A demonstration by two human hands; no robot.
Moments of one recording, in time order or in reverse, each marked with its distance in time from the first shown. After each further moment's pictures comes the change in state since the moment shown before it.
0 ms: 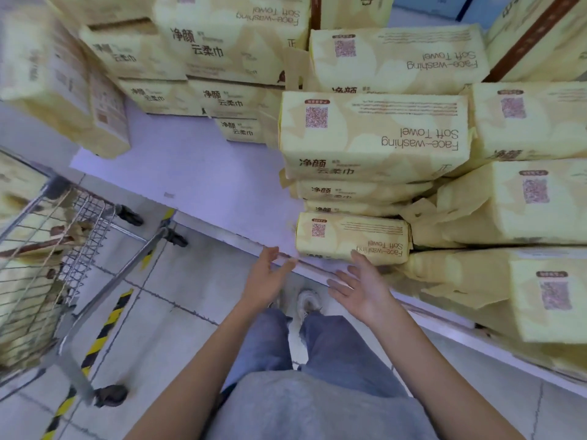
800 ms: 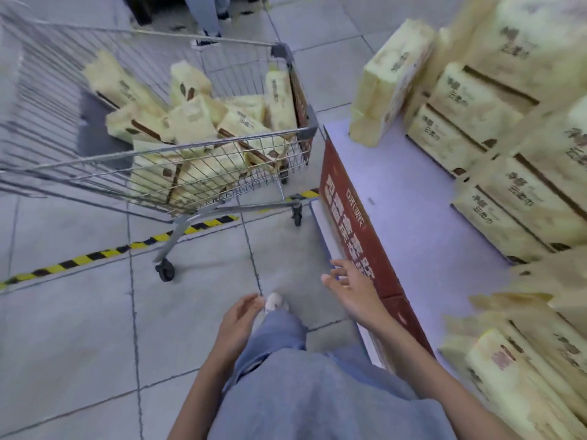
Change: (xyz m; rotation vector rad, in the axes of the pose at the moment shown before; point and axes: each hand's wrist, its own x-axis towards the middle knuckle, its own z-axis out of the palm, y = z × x) left_hand -0.132 -0.172 -0.158 -0.733 0.640 -0.251; right_hand -0.022 0.149 0.206 -1.756 -0.684 -0.641
